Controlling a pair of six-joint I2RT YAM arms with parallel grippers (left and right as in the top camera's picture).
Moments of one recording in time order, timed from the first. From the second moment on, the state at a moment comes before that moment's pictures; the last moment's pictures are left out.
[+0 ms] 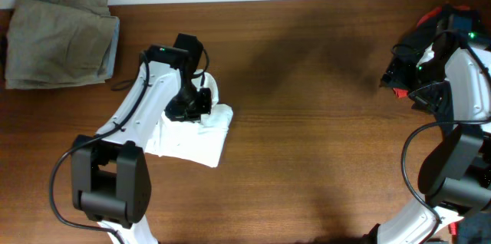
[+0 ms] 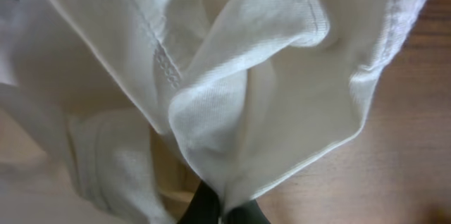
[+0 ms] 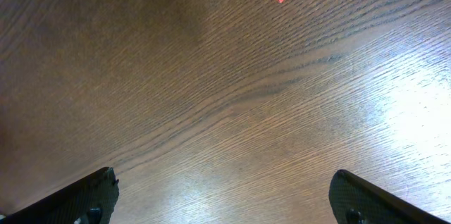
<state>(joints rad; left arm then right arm) -0.27 1.92 1.56 -1.23 0.12 -0.26 -0.35 1.93 1.66 -1.22 -0.15 0.29</state>
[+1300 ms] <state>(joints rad) -0.03 1.97 1.54 -1.54 0.52 0.19 -0.35 1.93 1.66 -1.21 -0.15 0.29</state>
